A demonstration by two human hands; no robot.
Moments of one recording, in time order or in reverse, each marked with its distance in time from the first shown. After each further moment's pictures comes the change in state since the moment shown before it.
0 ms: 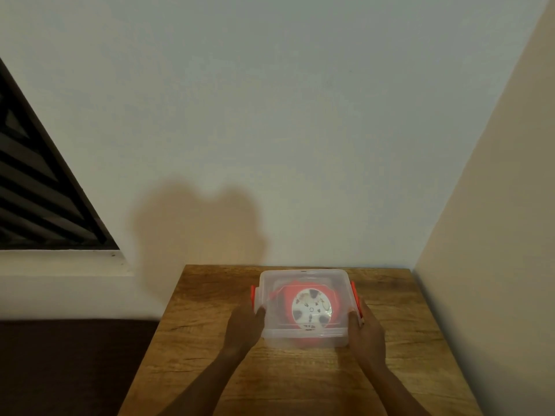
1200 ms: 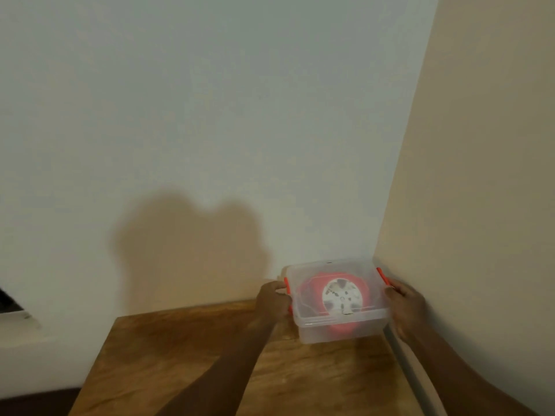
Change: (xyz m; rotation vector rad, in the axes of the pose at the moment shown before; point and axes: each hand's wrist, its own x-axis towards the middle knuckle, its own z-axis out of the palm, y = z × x) left_hand 0.052 0.184 0.102 -0.399 -0.274 -0.056; right_hand 0.154 0.044 -0.160 0.584 0.202 0.322
